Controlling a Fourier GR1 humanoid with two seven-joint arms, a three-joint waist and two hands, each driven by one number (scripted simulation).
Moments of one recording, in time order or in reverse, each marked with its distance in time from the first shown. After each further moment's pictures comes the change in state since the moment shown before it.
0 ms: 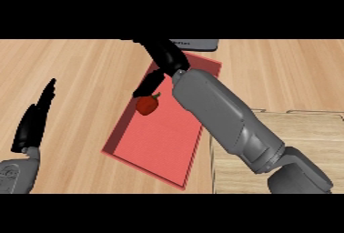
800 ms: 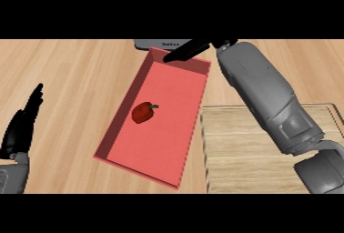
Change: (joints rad) left arm 0.033 0.021 0.055 0.016 0.015 -0.001 -0.019; right arm -0.028 -0.150 -0.287 0.135 -0.225 0.122 -0.251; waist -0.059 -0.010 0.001
